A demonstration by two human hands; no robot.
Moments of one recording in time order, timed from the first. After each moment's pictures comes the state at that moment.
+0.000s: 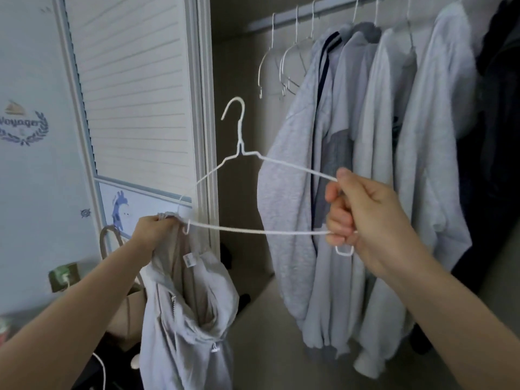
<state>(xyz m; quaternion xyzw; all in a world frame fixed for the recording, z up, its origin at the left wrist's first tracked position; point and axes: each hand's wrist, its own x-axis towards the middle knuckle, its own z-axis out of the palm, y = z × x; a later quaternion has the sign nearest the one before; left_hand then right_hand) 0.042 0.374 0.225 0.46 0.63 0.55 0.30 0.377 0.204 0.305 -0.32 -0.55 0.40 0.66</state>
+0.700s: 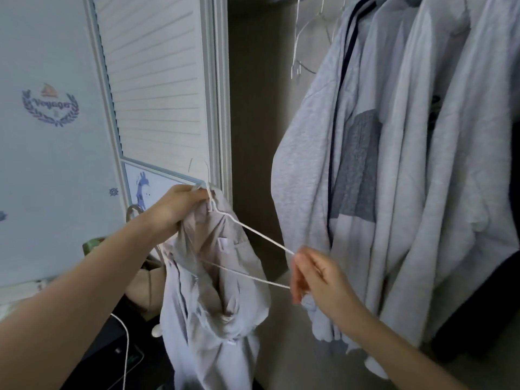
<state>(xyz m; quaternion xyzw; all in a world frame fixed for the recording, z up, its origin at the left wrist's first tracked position) 0.097 0.318 0.264 0.56 0.53 0.53 0.36 0.373 0.257 0.167 -0.34 -0.71 0.35 0.51</state>
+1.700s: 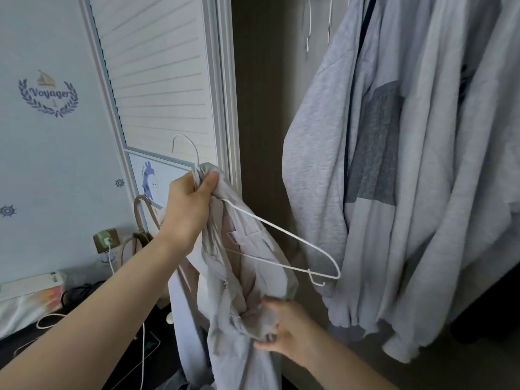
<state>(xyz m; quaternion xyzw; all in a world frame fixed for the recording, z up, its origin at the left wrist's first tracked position) 0.118 0.292 0.246 0.55 0.48 0.65 0.20 0.293 0.268 0.078 -0.43 -0.27 0.79 0.34</state>
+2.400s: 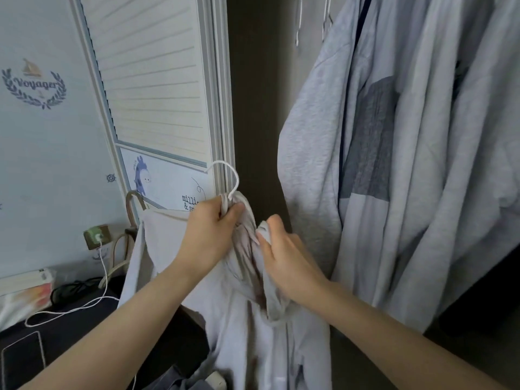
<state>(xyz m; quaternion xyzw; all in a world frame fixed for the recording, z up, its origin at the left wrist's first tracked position) 0.146 0.281 0.208 0.65 0.52 0.55 0.08 0.300 0.271 0.171 -0.44 -0.80 0.04 0.40</state>
